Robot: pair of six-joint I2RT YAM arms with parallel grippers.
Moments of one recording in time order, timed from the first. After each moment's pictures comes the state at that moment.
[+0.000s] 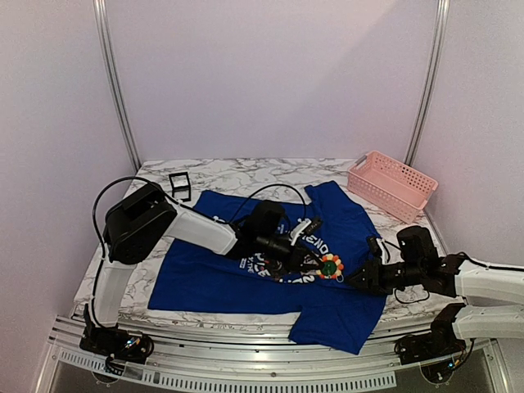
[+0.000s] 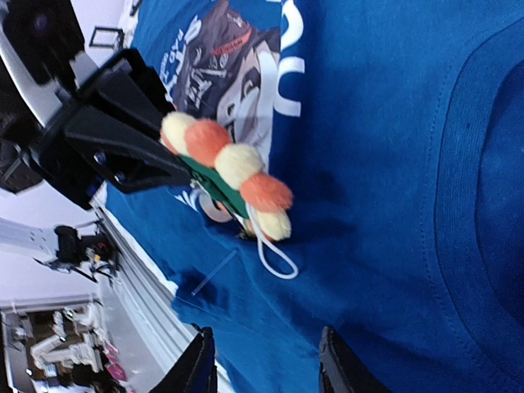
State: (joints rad) left arm -0.95 2.25 1.35 0.39 0.75 -0.32; right arm 0.58 0.95 0.30 -0.07 -0.48 0.82
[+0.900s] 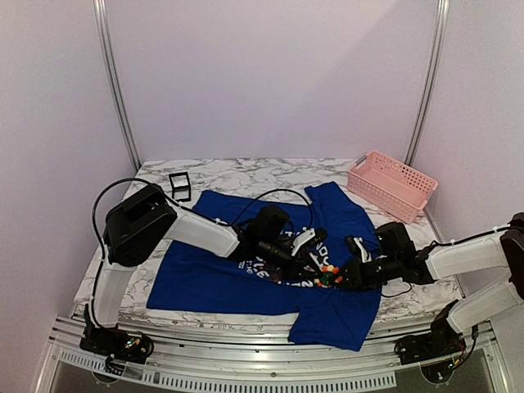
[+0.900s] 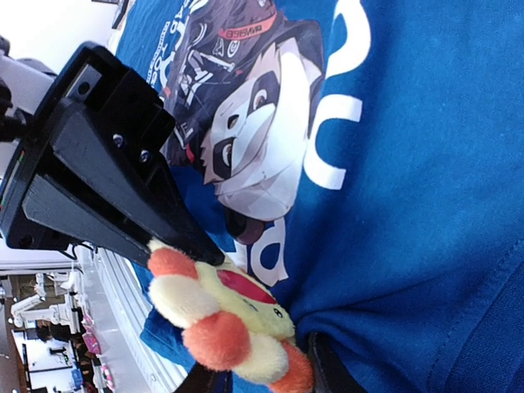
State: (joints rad) left arm -0.98 2.24 1.35 0.28 0.75 -0.02; right arm 0.60 1.35 0.38 0.18 -0.56 0.68
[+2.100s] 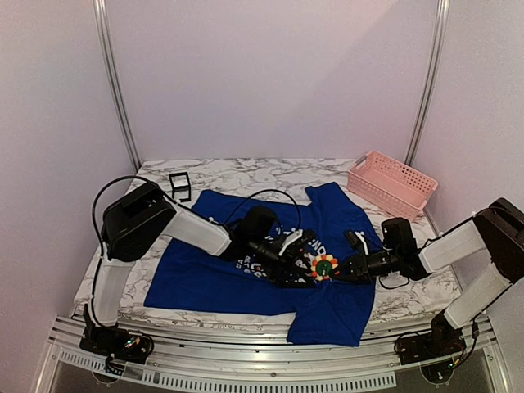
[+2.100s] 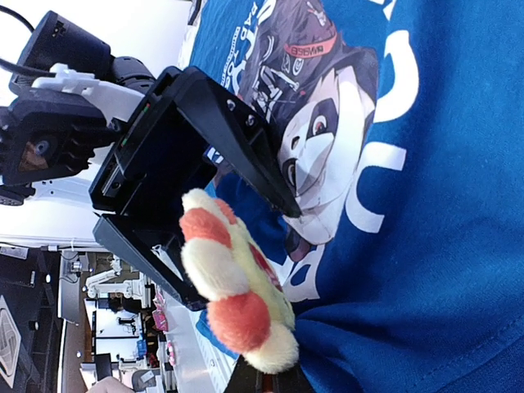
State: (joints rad) left arm -0.91 2.24 1.28 0.34 0.93 0.02; right arm 0.44 1.54 0.38 0.46 -0.93 0.73
